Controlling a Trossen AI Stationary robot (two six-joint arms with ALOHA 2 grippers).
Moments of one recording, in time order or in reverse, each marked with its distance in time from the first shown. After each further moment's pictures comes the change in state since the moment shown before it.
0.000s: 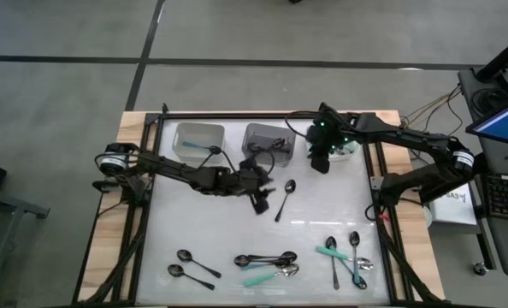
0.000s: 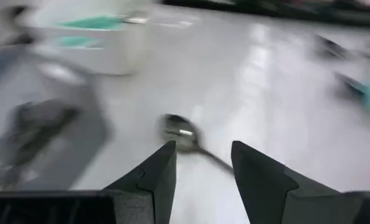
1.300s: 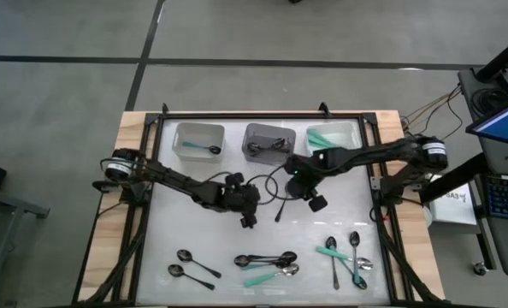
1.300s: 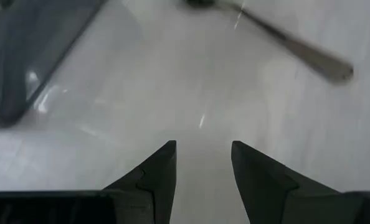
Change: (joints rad) left arm -0.128 0.063 0.000 -0.388 -0.179 -0.194; right arm 0.400 0.276 -0.031 0.177 -0.024 -0.445
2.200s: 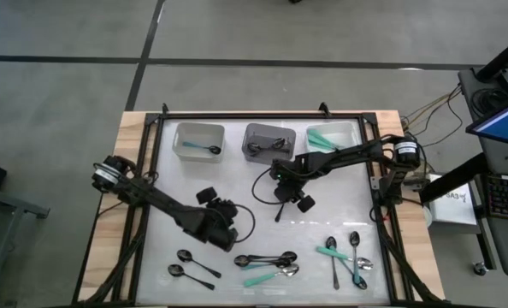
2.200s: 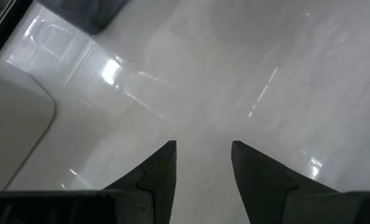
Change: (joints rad) left arm -0.269 -0.051 0.000 -0.439 -0.293 -0.499; right arm 0.000 0.226 0.101 0.081 0.001 -0.162
